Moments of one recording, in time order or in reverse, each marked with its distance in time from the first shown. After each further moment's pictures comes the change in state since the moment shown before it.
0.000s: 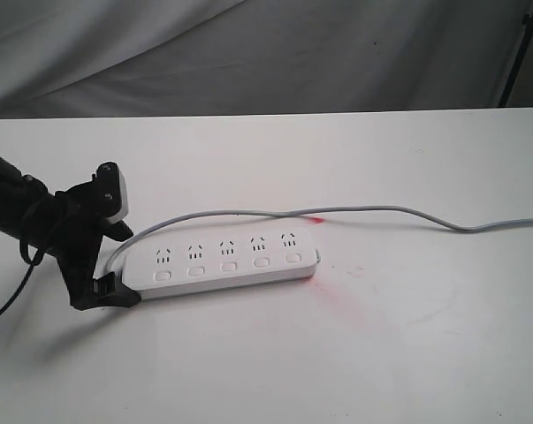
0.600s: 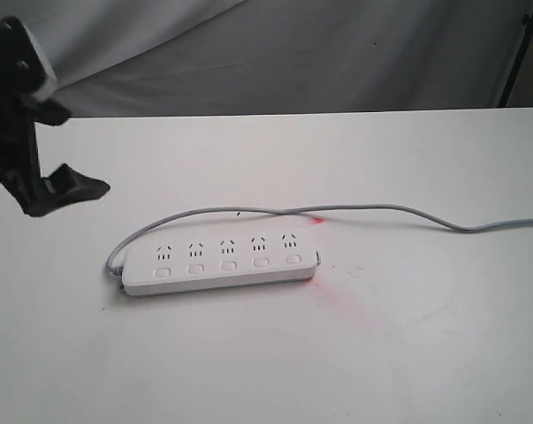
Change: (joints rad) left arm 0.000 -0.497 0.000 0.148 -0.012 -0.411; right arm 0.000 0.000 0.000 0.002 0.000 0.000
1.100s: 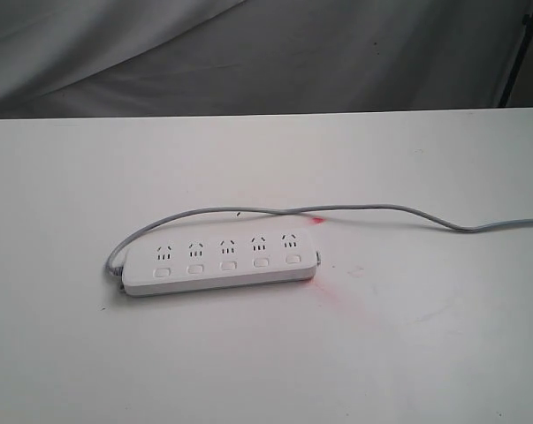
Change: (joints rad) left arm 0.000 -0.733 0.000 0.119 0.147 -0.574; right arm 0.000 0.000 0.000 0.002 0.000 0.002
